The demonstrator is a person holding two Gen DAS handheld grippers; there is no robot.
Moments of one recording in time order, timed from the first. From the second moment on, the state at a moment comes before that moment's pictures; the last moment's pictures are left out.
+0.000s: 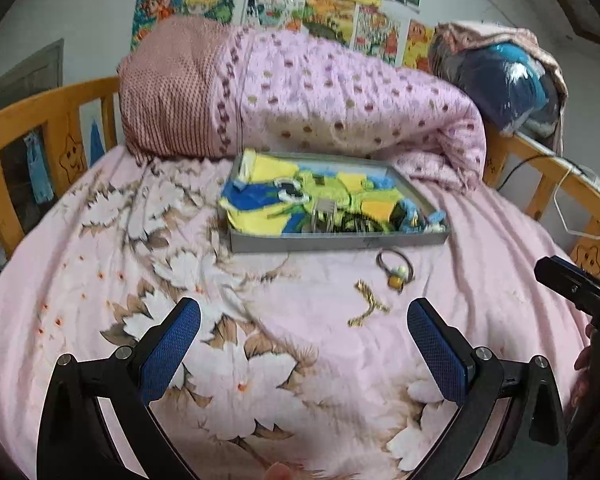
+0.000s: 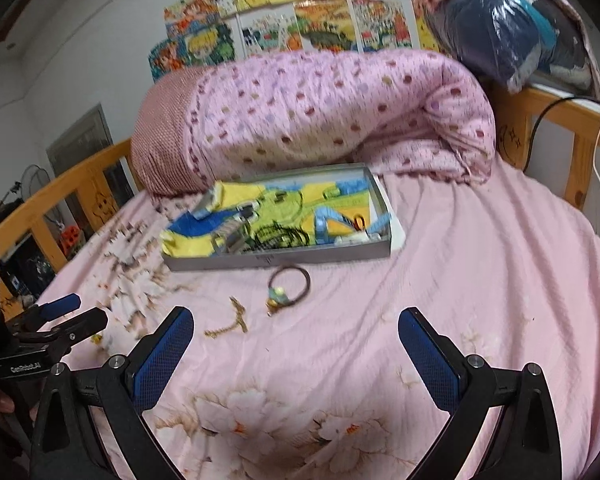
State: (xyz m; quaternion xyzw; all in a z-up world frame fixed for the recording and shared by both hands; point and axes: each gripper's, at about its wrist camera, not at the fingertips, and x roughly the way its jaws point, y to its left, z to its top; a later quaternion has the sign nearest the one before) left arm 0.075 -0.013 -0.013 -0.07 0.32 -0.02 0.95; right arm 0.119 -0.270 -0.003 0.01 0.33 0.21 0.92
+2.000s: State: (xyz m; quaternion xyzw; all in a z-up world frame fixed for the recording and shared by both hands) left arm 0.223 -0.070 -0.102 -0.02 0.45 -0.11 0.89; right arm 0.277 -0.211 -0.105 -0.12 0.43 0.34 0.83
